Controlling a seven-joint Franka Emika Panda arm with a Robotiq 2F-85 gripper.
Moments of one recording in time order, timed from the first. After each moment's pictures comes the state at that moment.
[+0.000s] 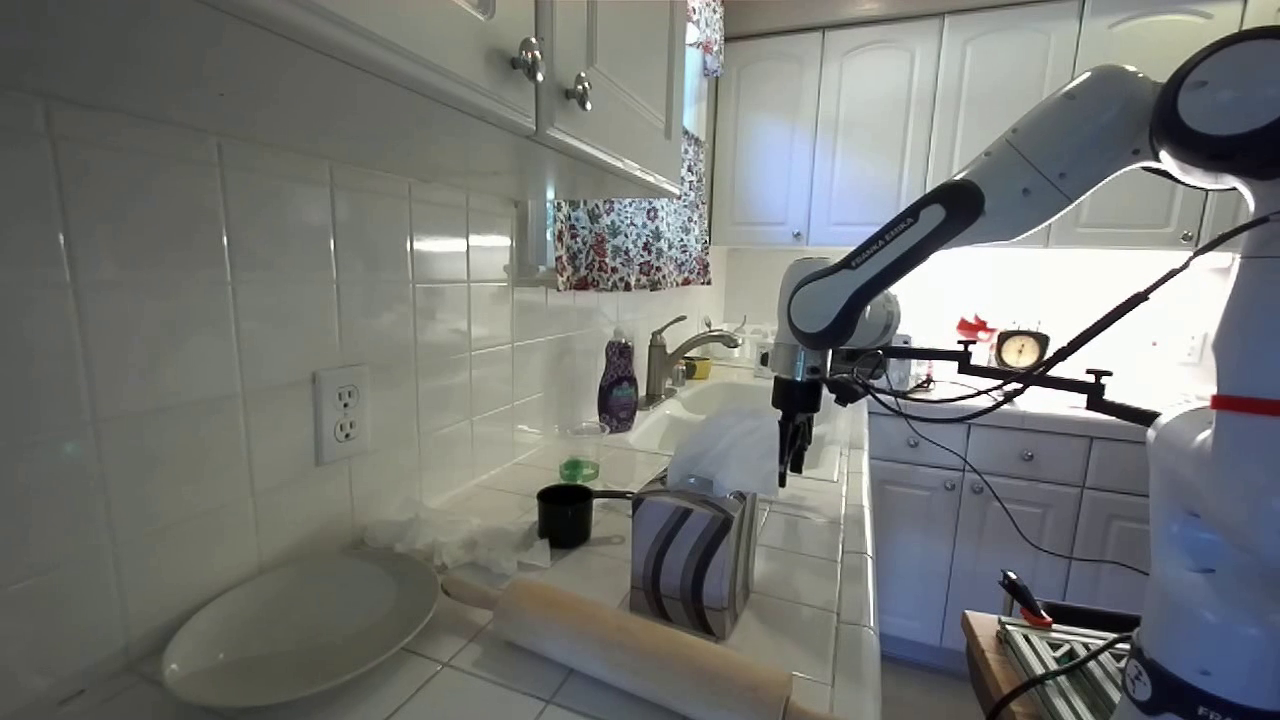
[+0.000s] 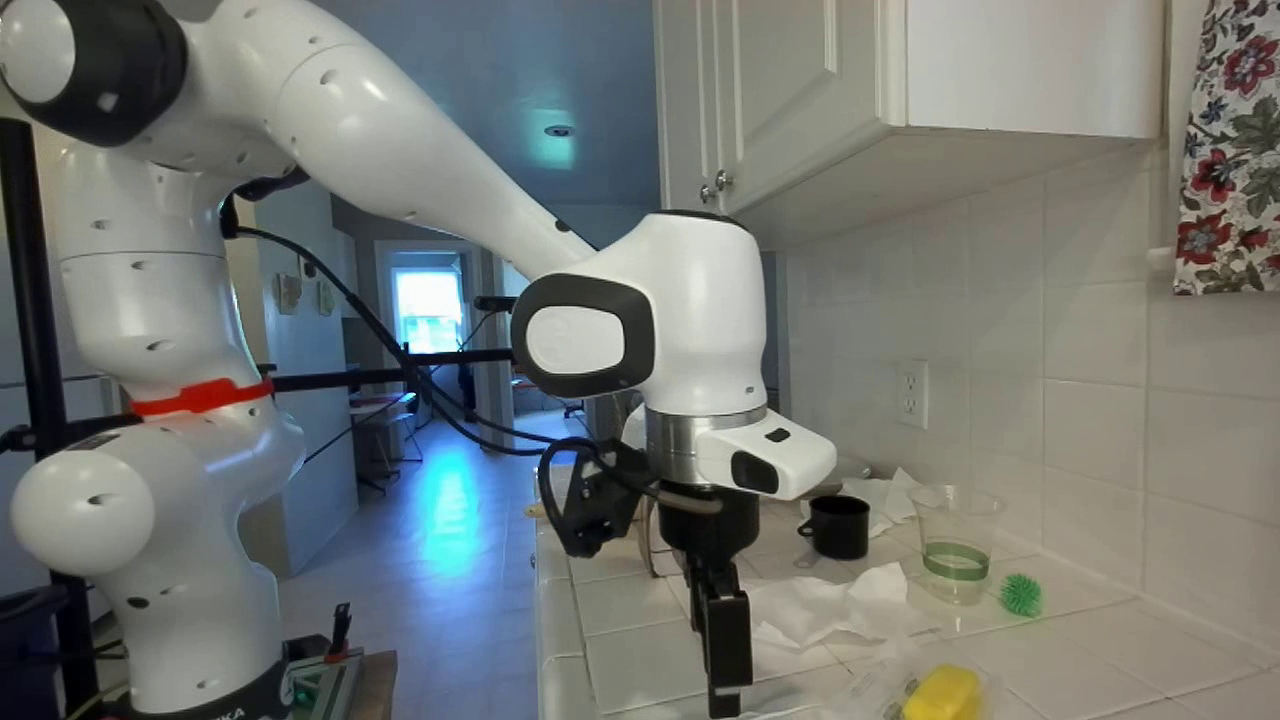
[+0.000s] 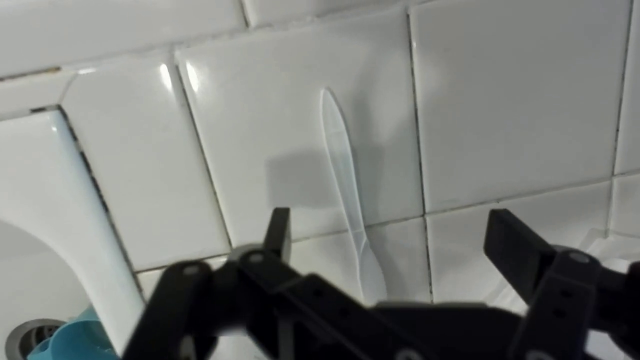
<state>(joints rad) -0.24 -0.09 -0.35 -2.41 0.07 2.32 -0.33</state>
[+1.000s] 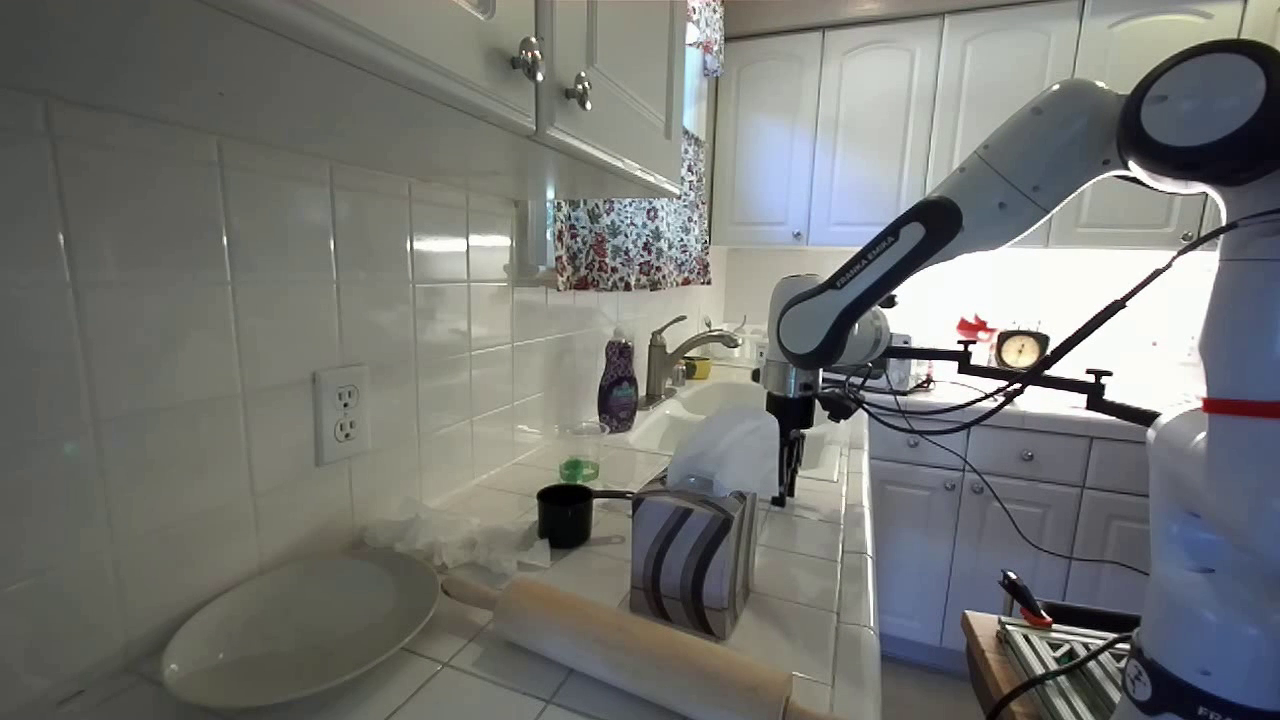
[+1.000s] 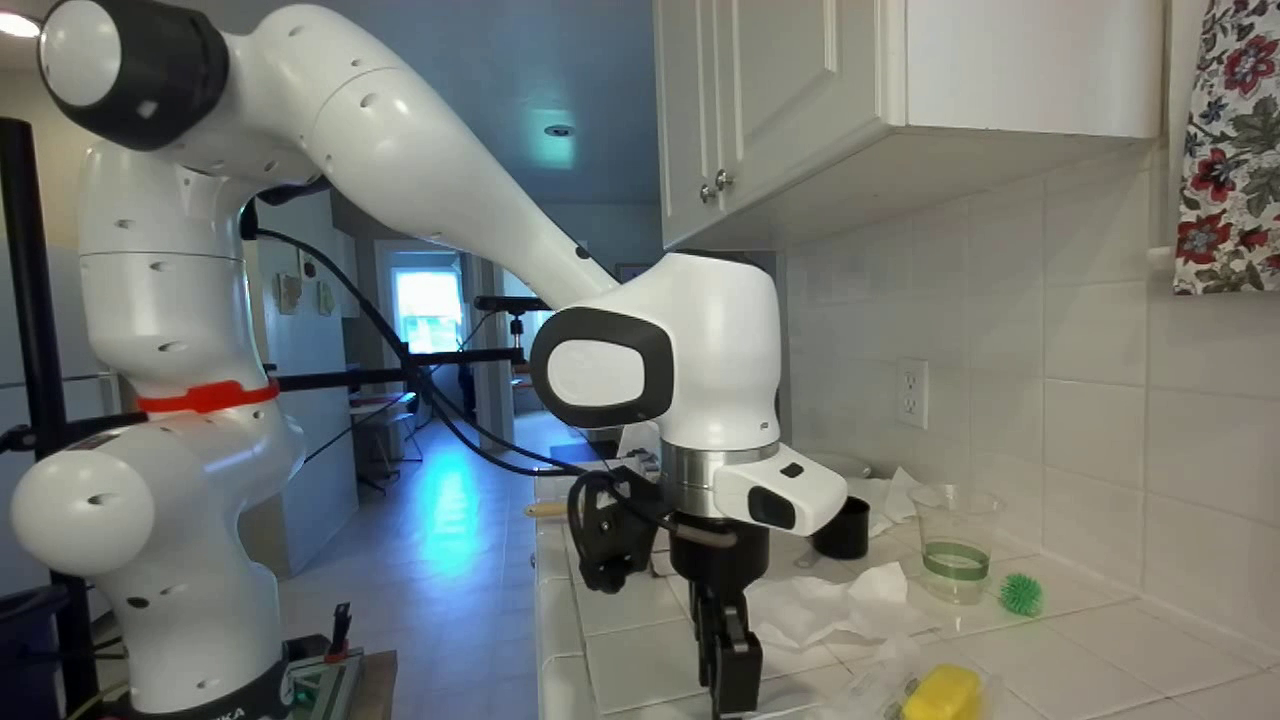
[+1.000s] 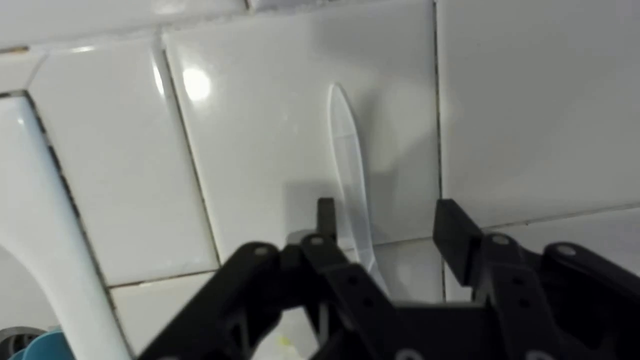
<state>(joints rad) -0.24 -0.01 -0.34 -2.40 0.07 2.36 -0.35</state>
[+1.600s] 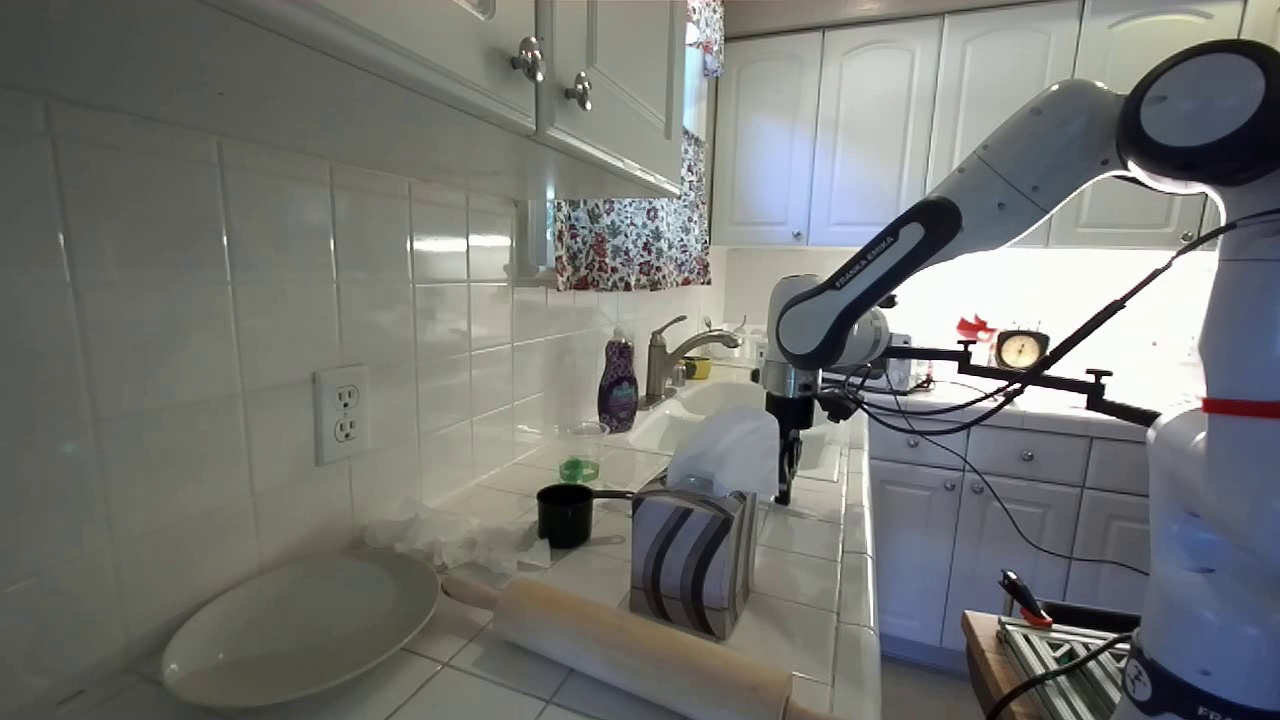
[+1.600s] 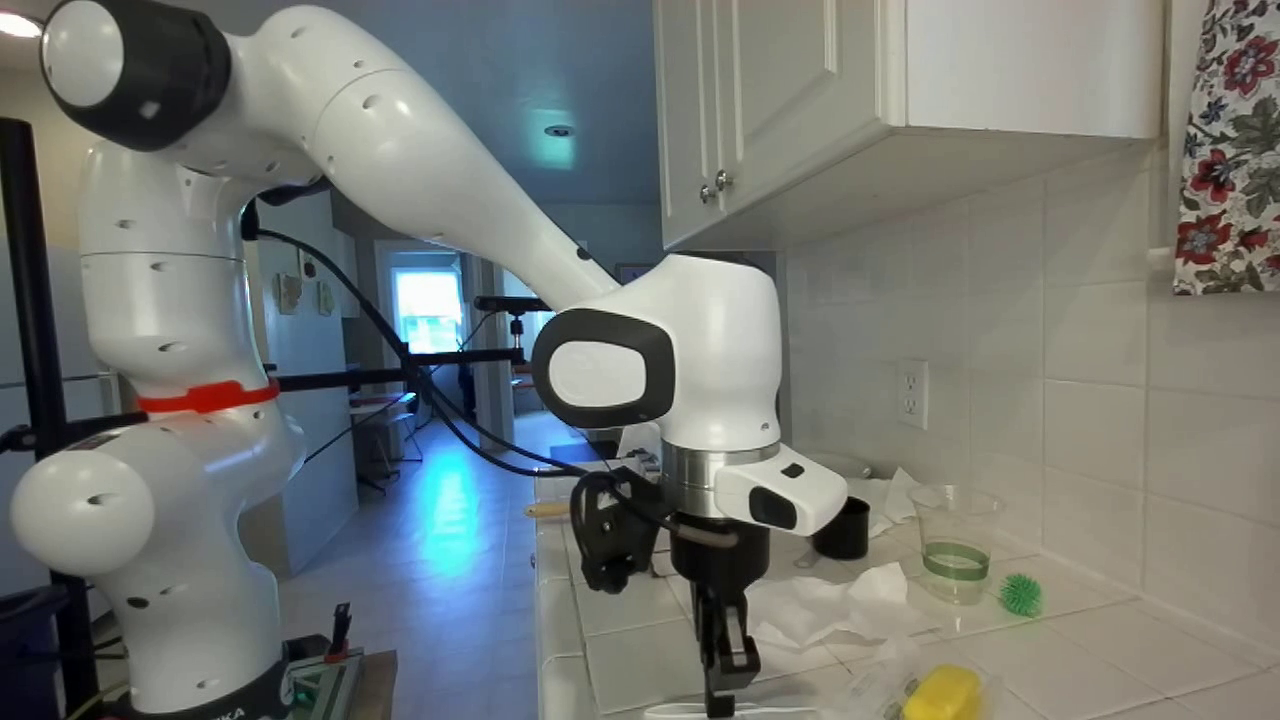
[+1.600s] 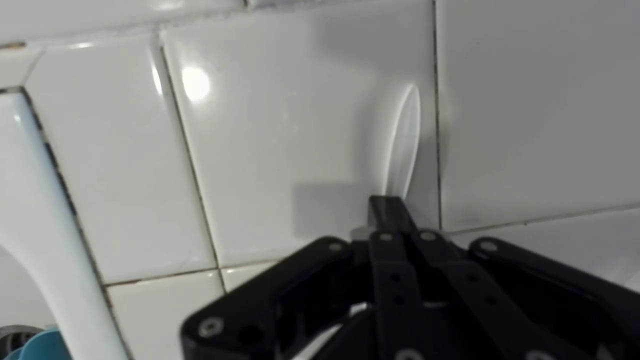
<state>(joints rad) -0.24 -0.01 -0.33 -2.39 0.07 2.36 -0.36</state>
